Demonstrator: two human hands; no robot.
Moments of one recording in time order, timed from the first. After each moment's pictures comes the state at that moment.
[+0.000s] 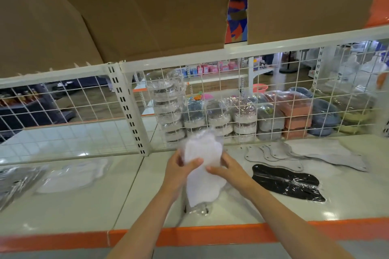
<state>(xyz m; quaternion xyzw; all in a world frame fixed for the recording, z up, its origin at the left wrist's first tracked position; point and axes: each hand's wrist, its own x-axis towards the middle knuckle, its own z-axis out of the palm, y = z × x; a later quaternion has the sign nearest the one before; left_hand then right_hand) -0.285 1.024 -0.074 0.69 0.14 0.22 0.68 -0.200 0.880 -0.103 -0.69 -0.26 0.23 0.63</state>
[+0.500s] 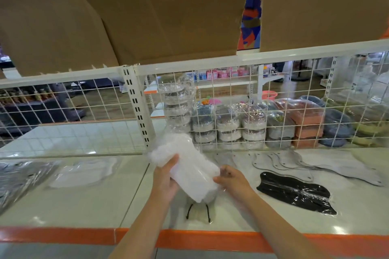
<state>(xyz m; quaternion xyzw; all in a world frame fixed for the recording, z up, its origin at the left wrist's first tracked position) -0.298 1.063 -0.084 0.41 0.12 0.26 0.87 -0.207 0.895 -0.126 -0.63 -0.16 0.27 0.71</state>
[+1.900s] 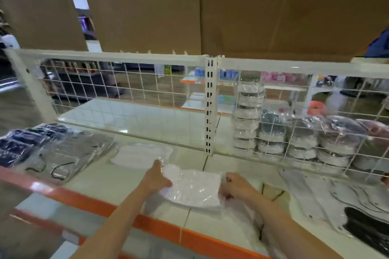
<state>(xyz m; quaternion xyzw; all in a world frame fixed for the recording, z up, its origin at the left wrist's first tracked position) -0.405 1.286 -0.108 0.83 0.40 0.06 0.40 -0.253 1.082 -0.106 -0.82 -0.28 0.32 0.38</state>
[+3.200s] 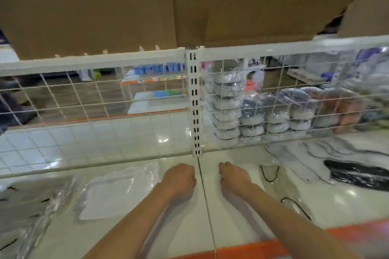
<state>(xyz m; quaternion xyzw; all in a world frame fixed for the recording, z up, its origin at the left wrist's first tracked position) -0.311 1.310 -0.113 0.99 0.01 -0.07 0.09 -0.261 1.136 -0.117 -0.96 -0.24 0.11 0.05</state>
